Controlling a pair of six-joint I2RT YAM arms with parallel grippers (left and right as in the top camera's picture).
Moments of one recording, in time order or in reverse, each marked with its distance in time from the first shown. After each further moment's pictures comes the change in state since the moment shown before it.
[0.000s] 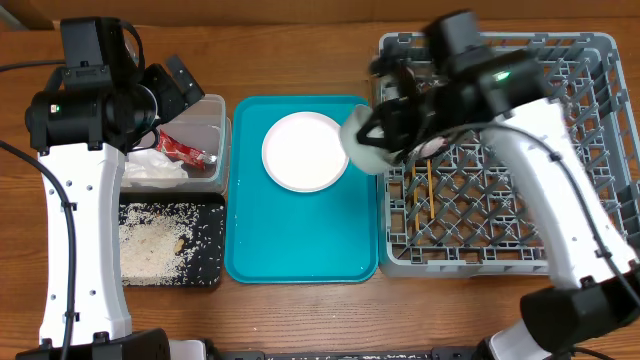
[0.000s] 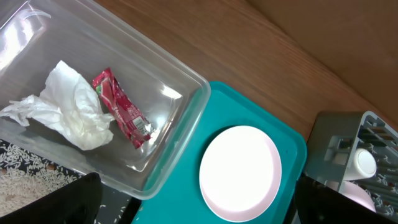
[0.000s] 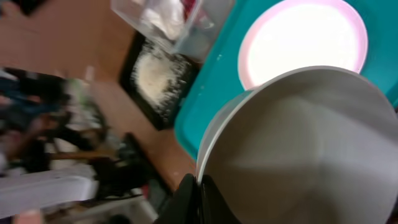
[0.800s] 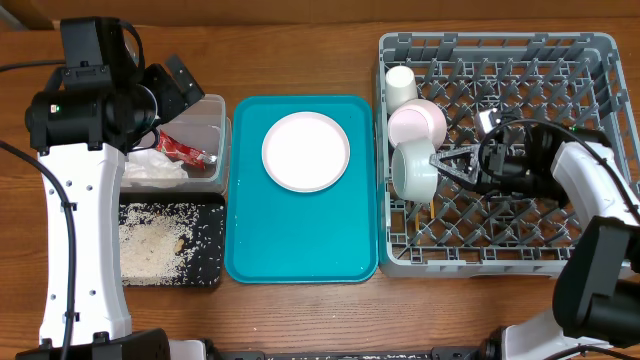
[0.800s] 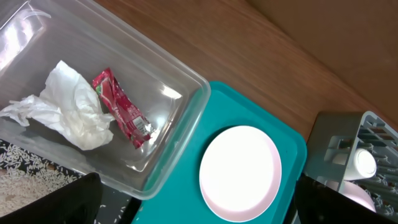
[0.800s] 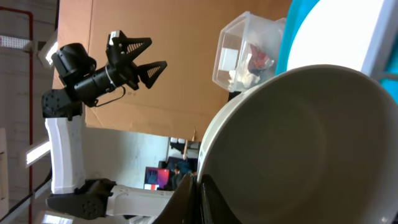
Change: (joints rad) left arm 0.000 0.000 0.000 0.000 0.000 0.000; right arm -0.488 0.005 -0.724 0.063 -0.737 -0.486
